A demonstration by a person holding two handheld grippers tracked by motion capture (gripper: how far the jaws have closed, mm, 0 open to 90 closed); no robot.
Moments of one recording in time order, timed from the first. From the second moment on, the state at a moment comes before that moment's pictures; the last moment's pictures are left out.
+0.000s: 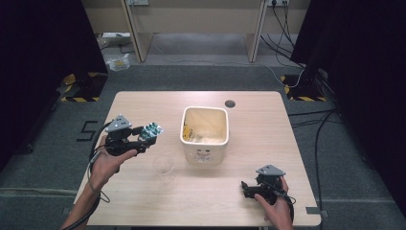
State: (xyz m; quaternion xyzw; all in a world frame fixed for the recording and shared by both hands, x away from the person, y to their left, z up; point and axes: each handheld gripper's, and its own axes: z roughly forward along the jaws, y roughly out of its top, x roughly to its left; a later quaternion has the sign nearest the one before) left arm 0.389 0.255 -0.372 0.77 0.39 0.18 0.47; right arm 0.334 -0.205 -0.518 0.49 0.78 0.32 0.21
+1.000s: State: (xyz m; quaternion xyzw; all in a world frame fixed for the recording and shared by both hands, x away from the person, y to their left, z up) left arm 0.426 0.196 -0.348 0.80 0.35 0.16 0.46; right arm 0.334 -0.205 -0.518 0.49 0.78 0.32 0.21
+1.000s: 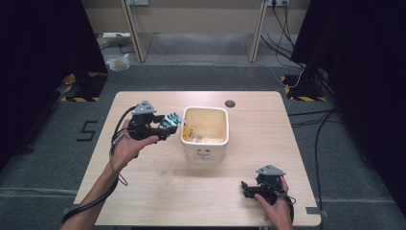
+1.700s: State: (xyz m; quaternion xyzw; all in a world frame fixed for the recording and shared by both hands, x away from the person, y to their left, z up) left arm 0.447 0.142 -0.347 0.81 0.33 0.14 0.46; right arm 0.334 -0.204 -0.518 0.49 0.78 0.32 0.20
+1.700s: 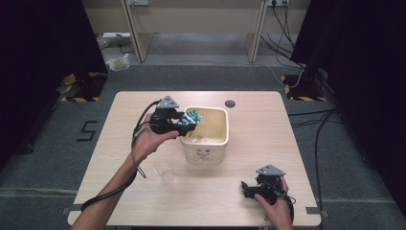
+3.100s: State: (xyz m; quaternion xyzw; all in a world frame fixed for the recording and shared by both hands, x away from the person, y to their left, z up) left arm 0.480 0.096 -0.381 0.84 0.33 0.11 0.41; right arm 0.334 -0.204 -0.518 0.49 0.78 0.32 0.20
